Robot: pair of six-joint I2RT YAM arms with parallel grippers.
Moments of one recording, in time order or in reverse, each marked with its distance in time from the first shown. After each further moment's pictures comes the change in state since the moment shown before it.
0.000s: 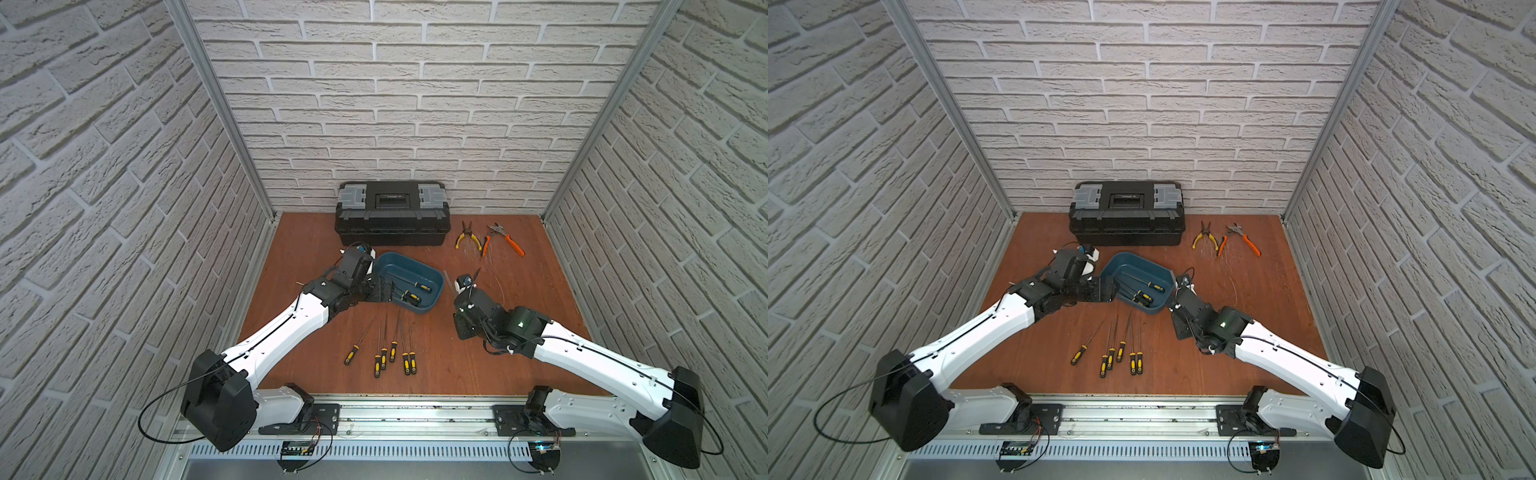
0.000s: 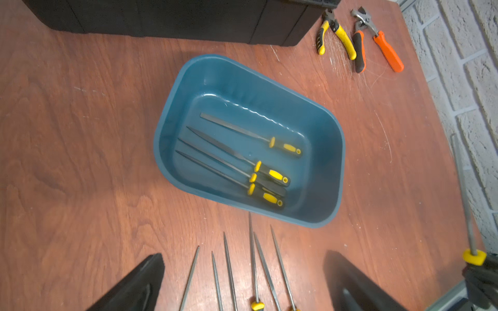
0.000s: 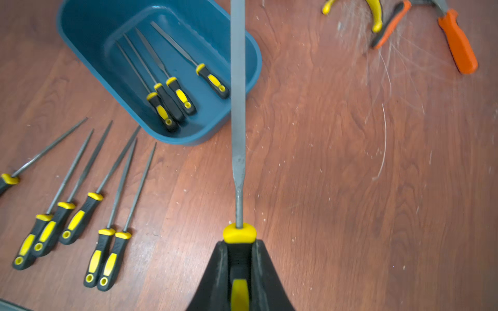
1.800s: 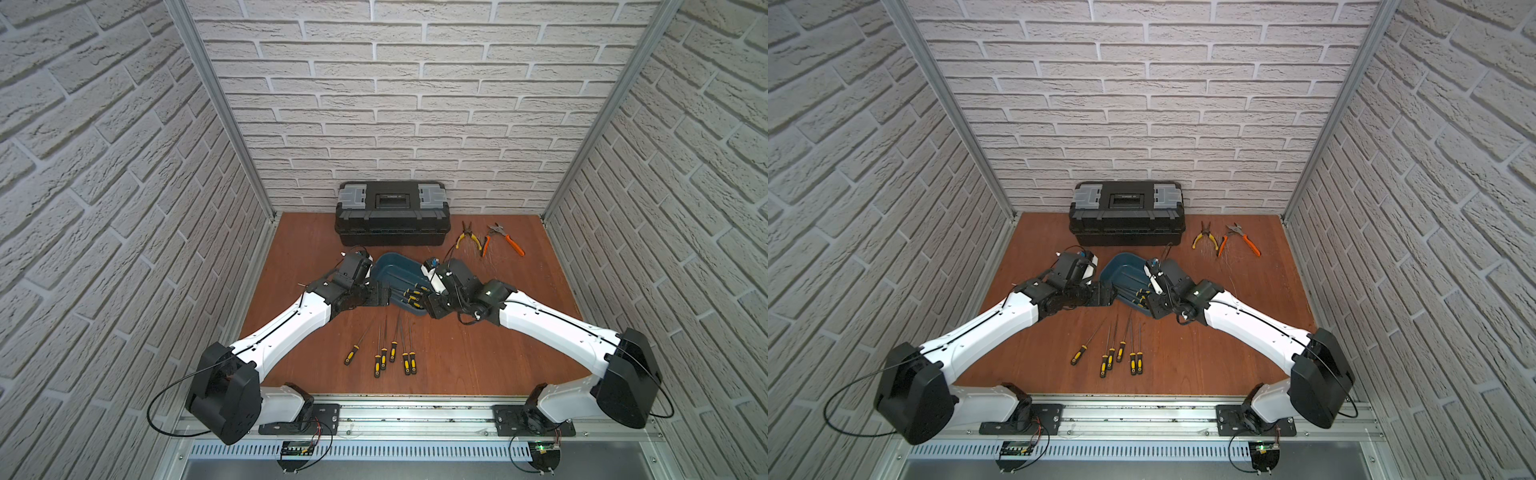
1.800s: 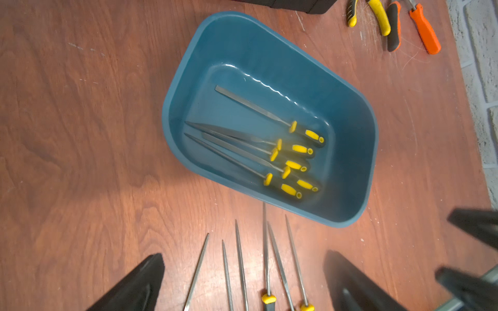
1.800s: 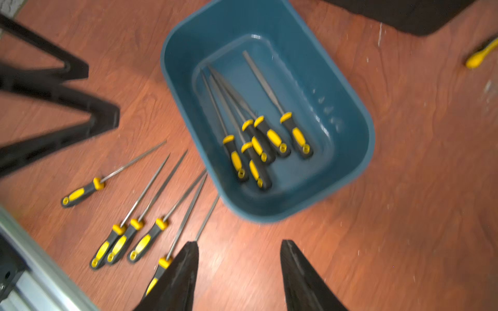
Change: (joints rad) left arm 0.000 0.020 -0.052 -0.009 -0.001 -0.031; right arm -0.056 0.236 0.119 0.189 -0.289 -0.141
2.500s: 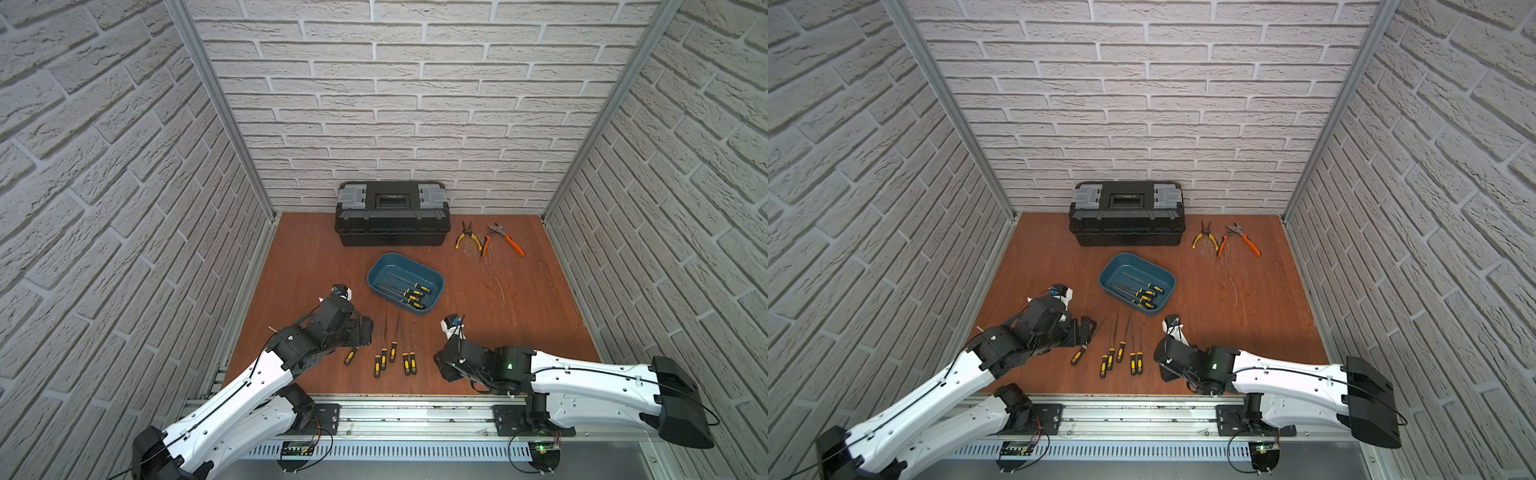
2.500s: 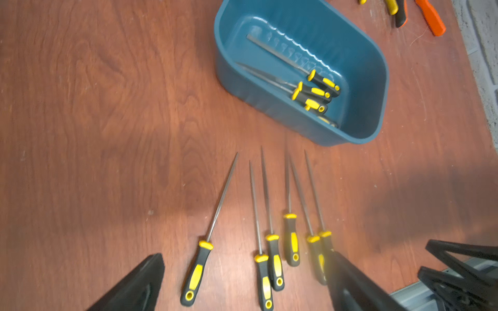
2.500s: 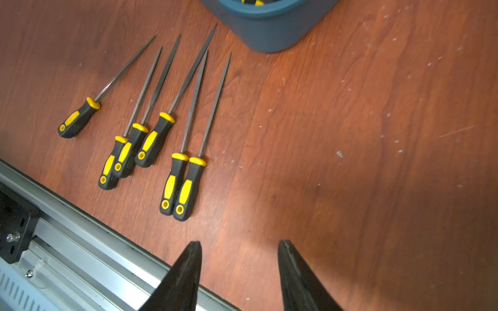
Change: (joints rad) left arm -0.148 -0.513 -0.285 -0.220 -0.158 -0.146; right arm 0.446 -0.273 -0.440 0.064 0.242 0.596
